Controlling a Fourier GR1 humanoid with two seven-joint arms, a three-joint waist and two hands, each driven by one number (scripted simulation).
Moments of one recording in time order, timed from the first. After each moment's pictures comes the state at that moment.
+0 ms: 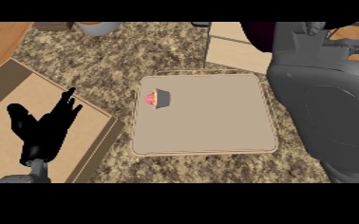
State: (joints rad) left arm -0.01 0.34 -0.03 -1.49 0.30 0.11 0.27; right arm -1.16 -0.21 0.15 -1.57 0.80 0.08 1.11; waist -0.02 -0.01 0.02
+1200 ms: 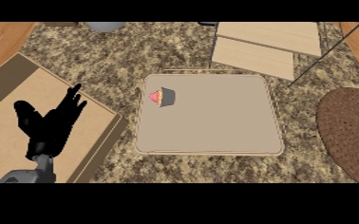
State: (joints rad) left arm -0.04 0.32 -0.04 -1.47 0.29 0.09 0.24; right arm -1.27 -0.43 -0.06 -1.12 0.71 0.19 0.82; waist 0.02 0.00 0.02
